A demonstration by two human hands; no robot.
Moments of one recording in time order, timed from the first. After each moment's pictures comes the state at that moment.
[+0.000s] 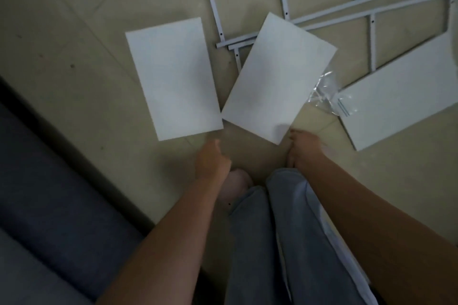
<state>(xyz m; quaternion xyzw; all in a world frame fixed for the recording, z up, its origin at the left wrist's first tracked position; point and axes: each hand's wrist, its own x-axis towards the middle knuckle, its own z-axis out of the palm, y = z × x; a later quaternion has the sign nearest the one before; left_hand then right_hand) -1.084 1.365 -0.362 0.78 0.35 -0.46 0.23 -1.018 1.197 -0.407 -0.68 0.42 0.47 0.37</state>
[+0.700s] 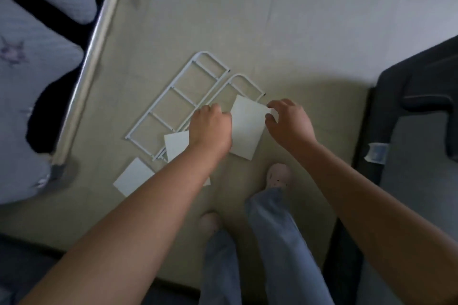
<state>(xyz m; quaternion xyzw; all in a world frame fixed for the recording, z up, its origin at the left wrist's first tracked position) -0.892 1.108 0.044 0.93 -0.25 -0.25 -0.06 -0.938 0.960 0.023 -0.92 0.21 0.17 0.27</state>
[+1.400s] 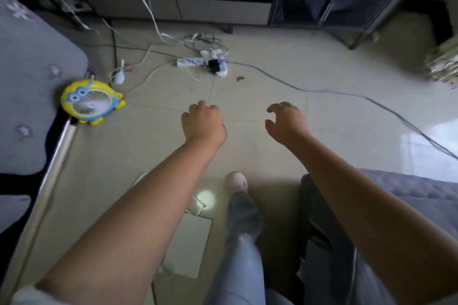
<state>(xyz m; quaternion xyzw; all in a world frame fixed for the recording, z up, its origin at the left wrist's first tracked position) -0.640 0.663 0.187 0.97 -0.20 -0.16 -0.03 -0.711 0.514 0.173 -0.93 0.26 0.13 0.23</state>
